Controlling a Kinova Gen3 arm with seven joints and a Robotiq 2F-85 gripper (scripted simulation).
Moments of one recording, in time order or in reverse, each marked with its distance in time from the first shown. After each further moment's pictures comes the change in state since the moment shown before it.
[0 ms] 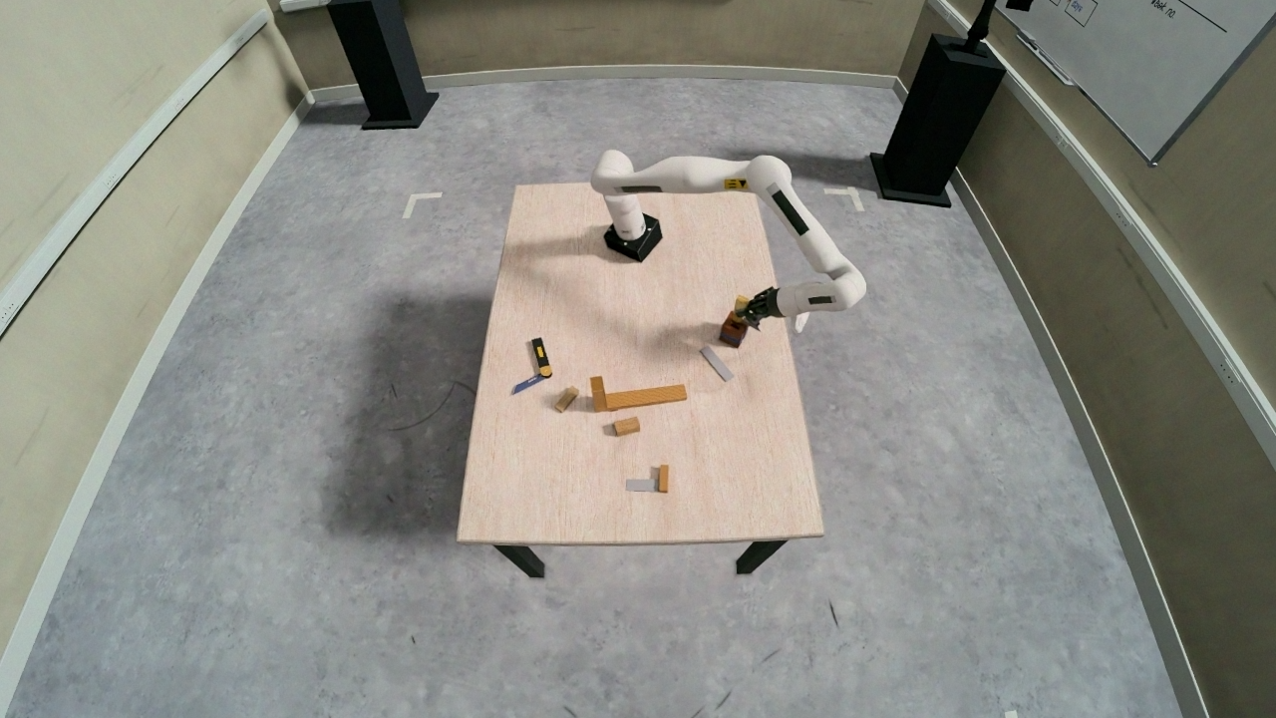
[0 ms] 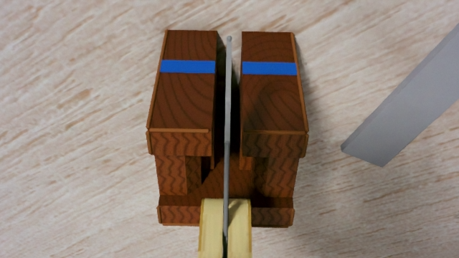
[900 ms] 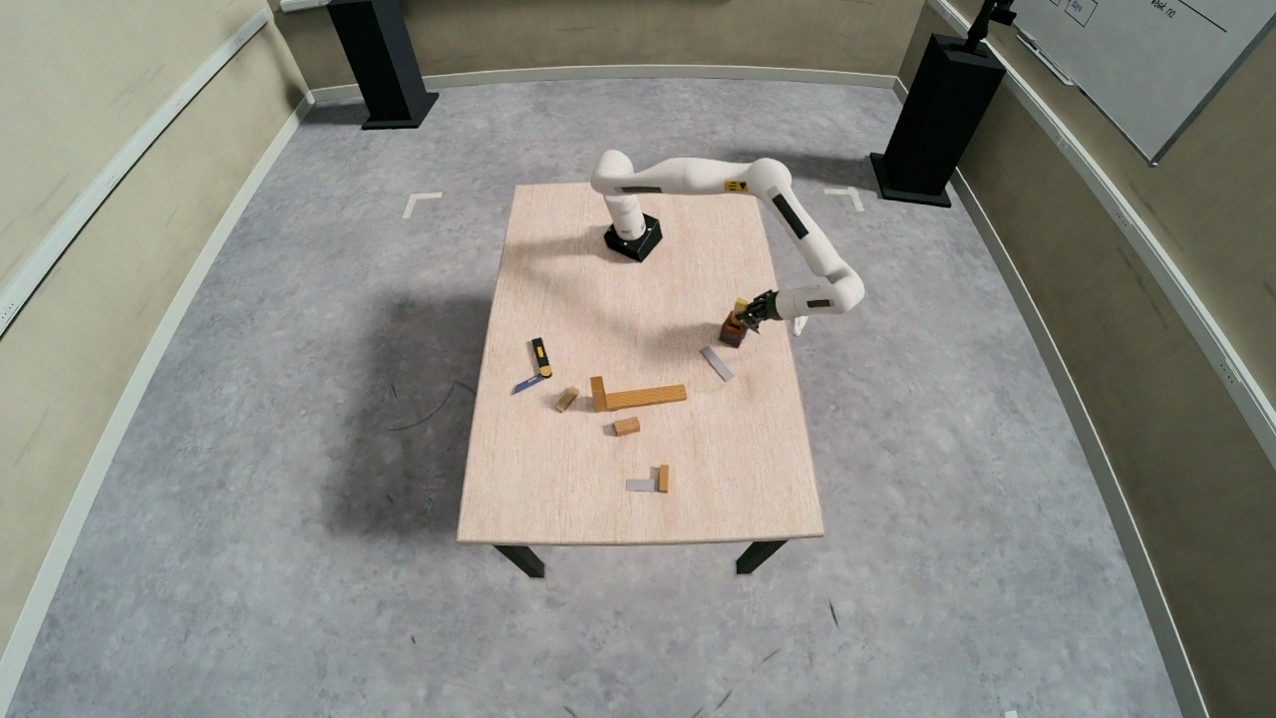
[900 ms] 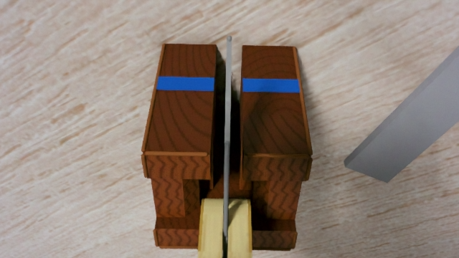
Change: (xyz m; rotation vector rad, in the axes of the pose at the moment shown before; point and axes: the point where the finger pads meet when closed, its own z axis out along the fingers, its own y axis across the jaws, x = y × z) arm 0.009 0.000 0.009 0.000 0.000 0.000
